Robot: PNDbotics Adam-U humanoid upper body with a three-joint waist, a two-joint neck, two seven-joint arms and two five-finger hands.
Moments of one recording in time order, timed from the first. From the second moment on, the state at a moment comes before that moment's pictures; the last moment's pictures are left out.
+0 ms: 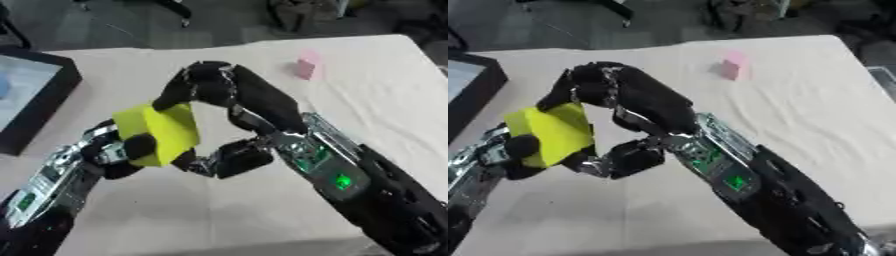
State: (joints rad) left arm -0.55 0.36 -0.52 -1.65 0.78 0.21 -0.60; right arm -0.57 -0.35 0.57 -1.88 0.59 -0.42 -0.05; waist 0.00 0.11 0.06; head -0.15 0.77
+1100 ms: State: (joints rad) left arm -0.63 0.66 -0.13 -1.16 -0.20 0.18 0.12; right arm -0.52 -0.35 0.55 -1.87 0.72 -0.36 -0.06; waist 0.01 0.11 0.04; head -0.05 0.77
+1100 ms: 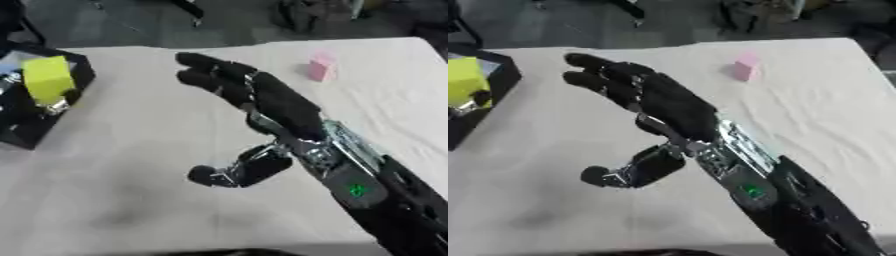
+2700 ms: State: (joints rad) left arm -0.45 0.49 0.01 -1.84 -0.01 -0.04 0.20; right arm -0.76 -0.56 0.14 -1.05 0.63 -0.01 -0.09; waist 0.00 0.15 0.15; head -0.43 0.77
